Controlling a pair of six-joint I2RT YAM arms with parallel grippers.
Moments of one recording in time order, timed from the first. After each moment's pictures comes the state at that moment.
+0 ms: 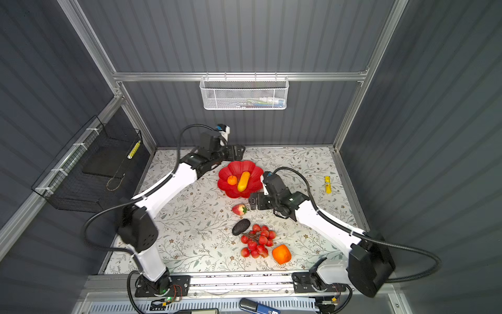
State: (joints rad) left arm -0.56 1.67 1.57 -0.25 -0.06 -0.32; right arm 0.68 1.38 0.98 -0.43 -0.05 0.47
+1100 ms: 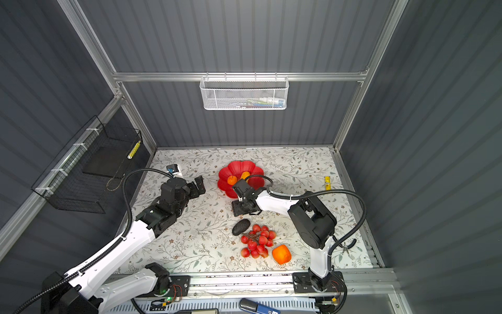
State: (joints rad) left arm -0.56 1.04 0.81 -0.22 -0.46 -0.48; right arm 0.80 1.89 1.22 -0.41 -0.06 0.47
